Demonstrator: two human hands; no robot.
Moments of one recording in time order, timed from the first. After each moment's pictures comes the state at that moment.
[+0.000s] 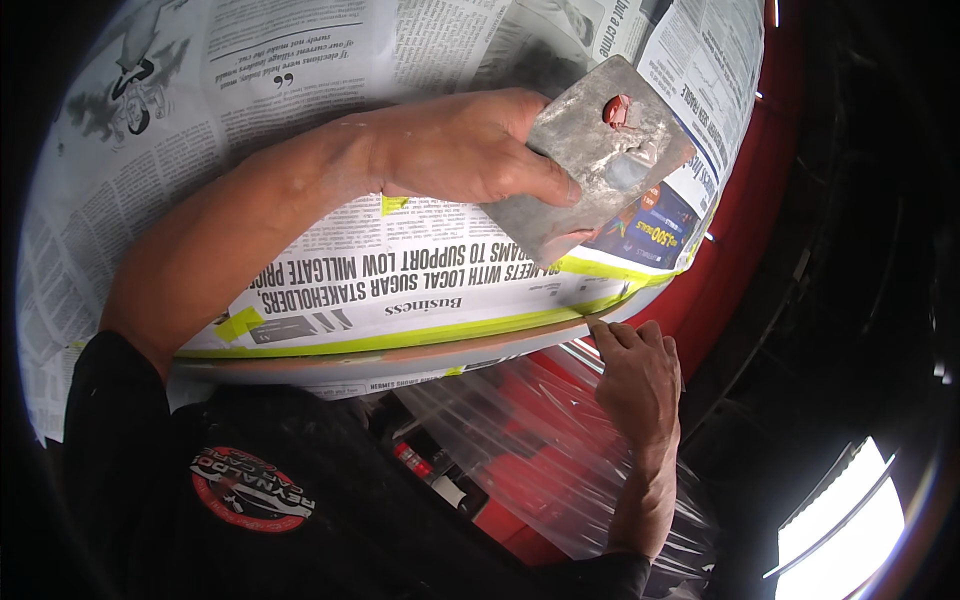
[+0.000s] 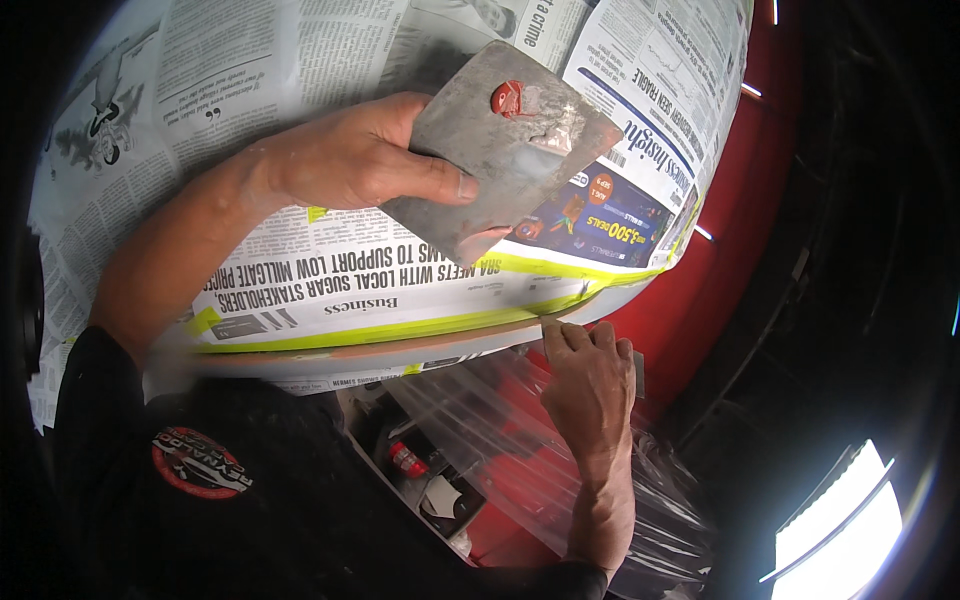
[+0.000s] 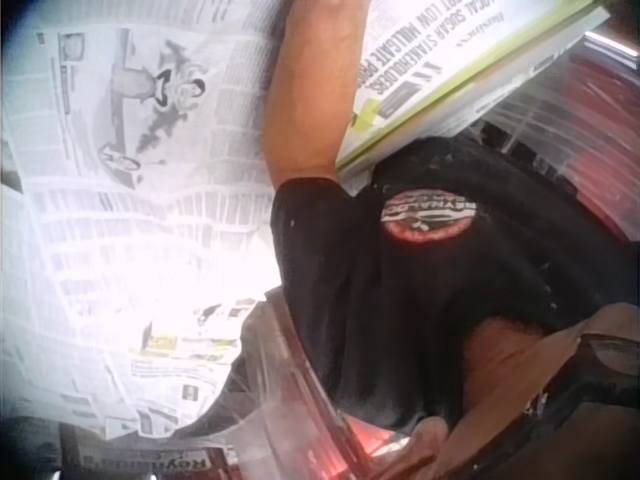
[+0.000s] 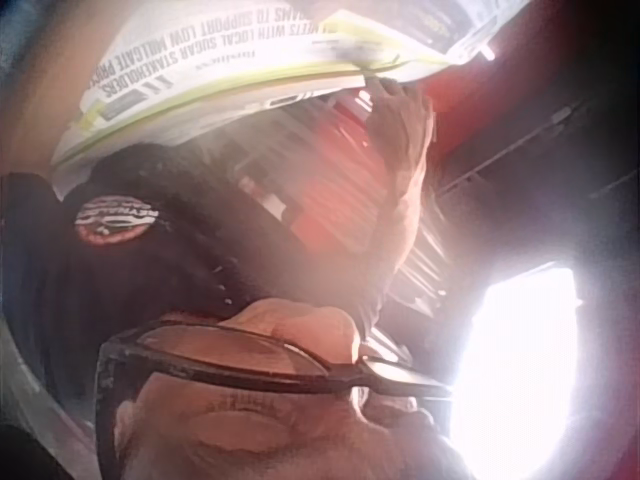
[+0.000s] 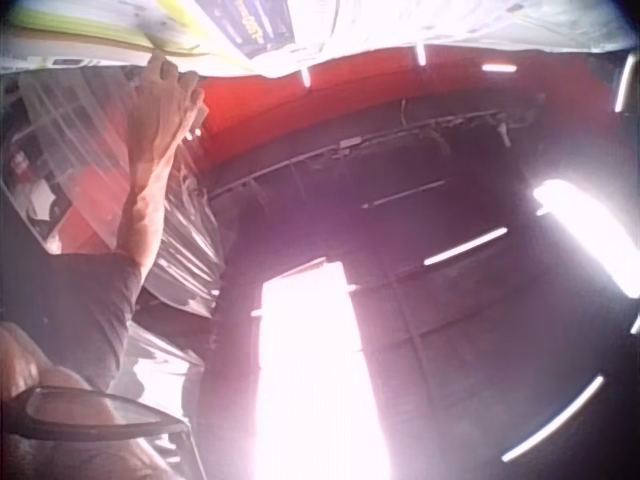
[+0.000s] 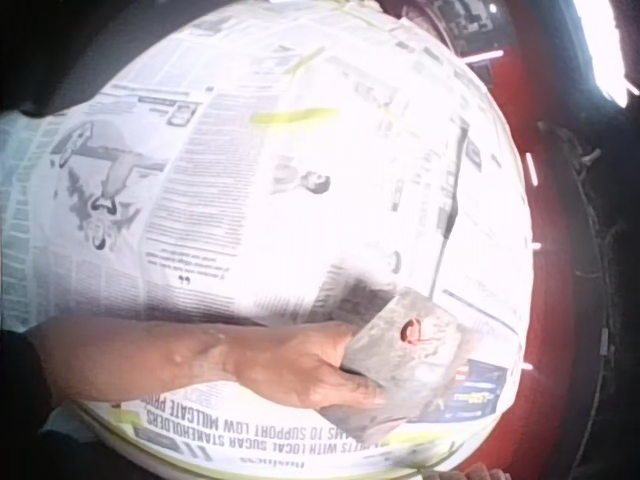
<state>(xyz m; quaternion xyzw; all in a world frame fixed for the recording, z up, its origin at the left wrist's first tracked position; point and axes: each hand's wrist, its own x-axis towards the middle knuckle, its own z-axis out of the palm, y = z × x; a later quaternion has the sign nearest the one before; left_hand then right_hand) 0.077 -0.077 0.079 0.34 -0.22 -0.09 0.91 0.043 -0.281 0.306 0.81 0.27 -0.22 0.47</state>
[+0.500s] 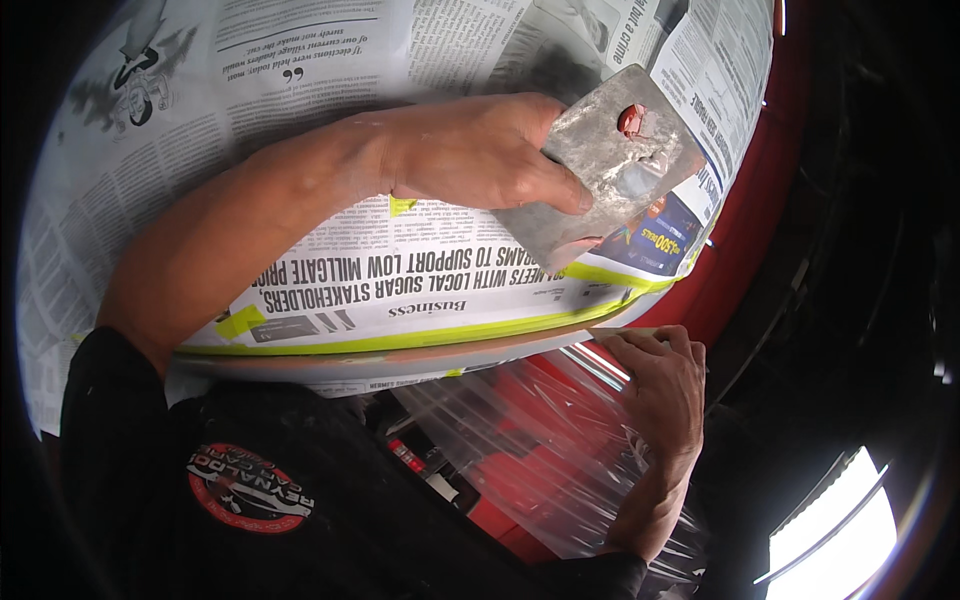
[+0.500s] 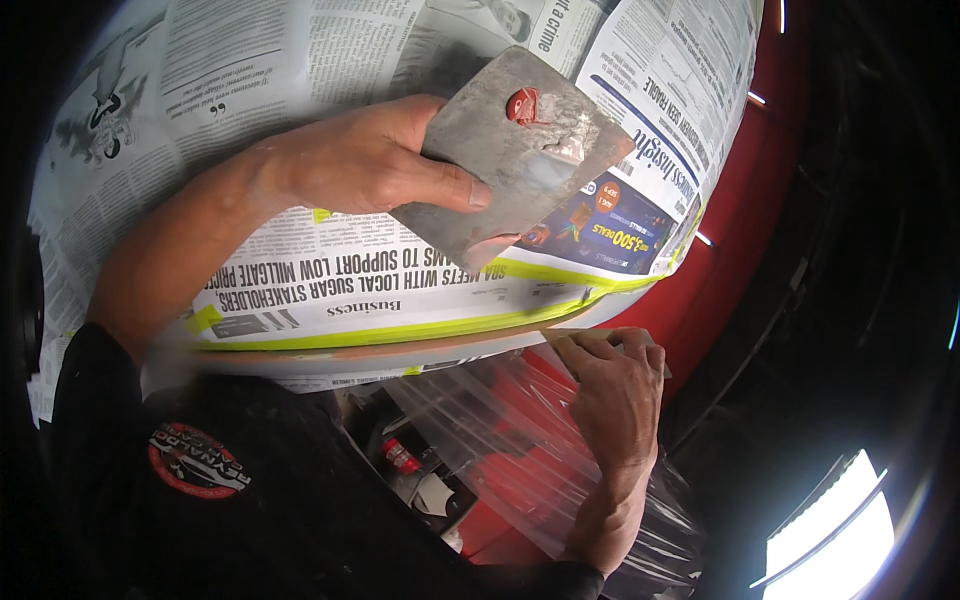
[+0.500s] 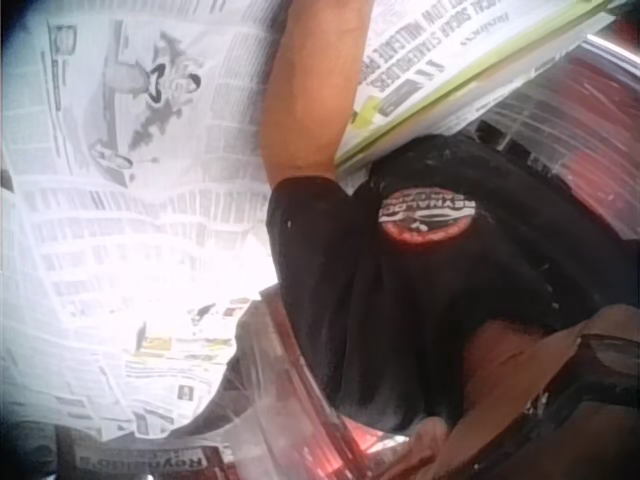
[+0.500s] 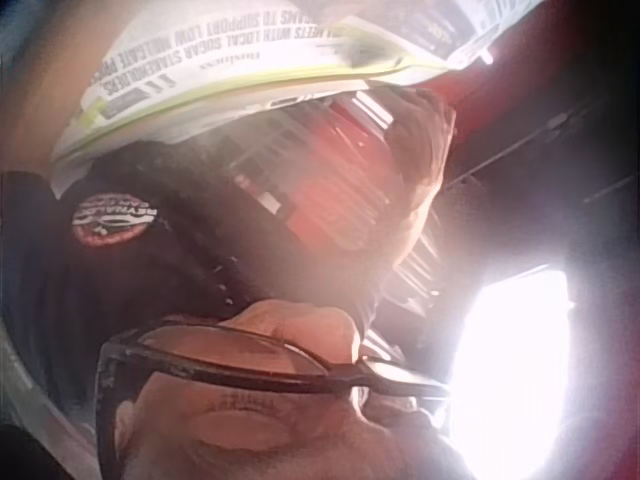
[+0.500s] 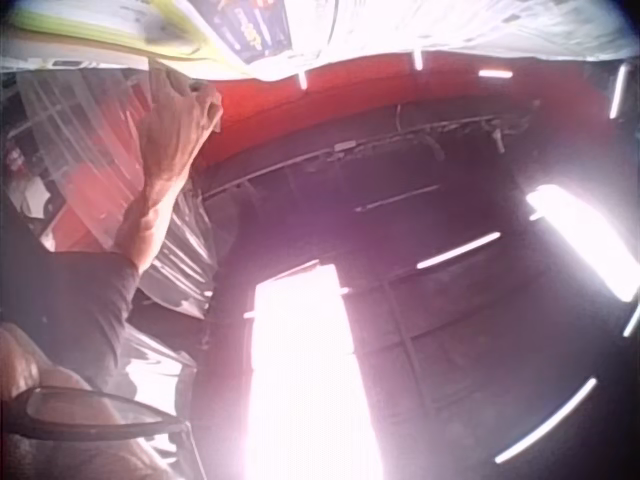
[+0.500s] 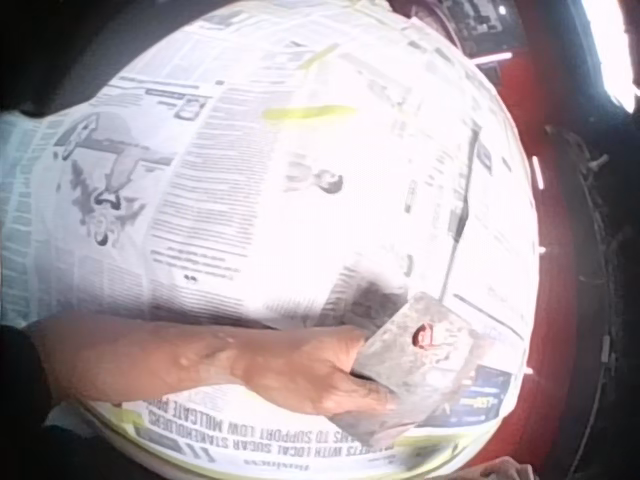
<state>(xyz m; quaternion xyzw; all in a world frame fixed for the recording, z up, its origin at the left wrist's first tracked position) 0.077 -0.076 0.079 0.37 -0.21 -0.08 0.90 0.054 -0.258 0.324 0.84 0.25 -0.22 0.43</state>
